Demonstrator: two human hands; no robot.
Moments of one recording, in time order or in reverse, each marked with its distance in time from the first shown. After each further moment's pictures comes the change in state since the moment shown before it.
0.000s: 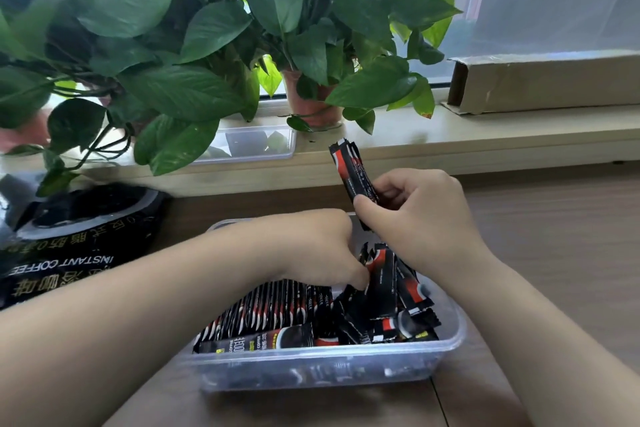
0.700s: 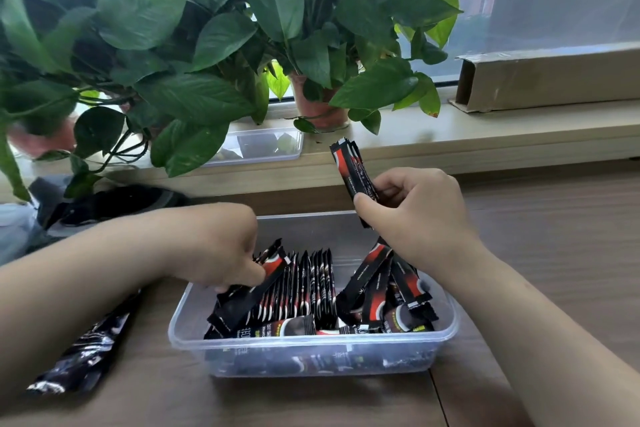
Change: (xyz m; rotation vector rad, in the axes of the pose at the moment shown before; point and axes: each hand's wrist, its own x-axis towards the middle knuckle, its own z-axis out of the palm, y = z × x) left_hand -0.061 -0.051 -0.026 0.273 -0.027 -0.313; right_hand -0.001 0.002 0.000 0.043 -0.016 0.008
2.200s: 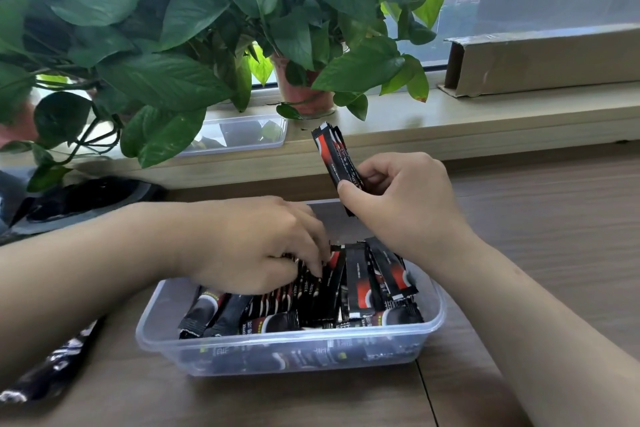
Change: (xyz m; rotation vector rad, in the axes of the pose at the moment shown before) left_hand 0.042 0.016 0.017 0.038 0.216 0.878; right_hand 0.002 0.006 0.002 -0.003 0.002 -0.033
